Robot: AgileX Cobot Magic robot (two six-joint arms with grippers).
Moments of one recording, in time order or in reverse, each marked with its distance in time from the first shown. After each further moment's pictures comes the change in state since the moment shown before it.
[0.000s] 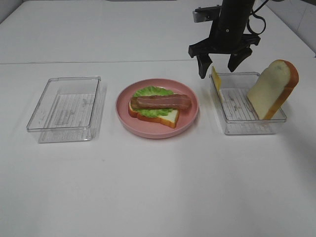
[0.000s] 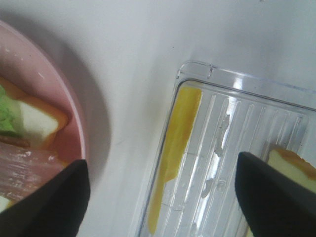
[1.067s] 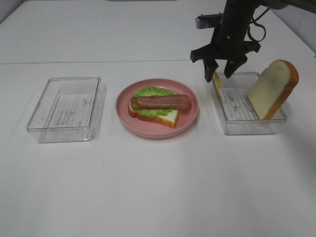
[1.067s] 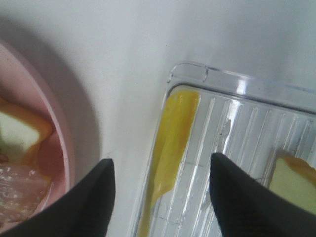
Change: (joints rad) left arm 0.000 0.000 0.000 0.000 0.000 0.000; right arm -0.018 0.034 0.000 0.020 -0.021 0.001
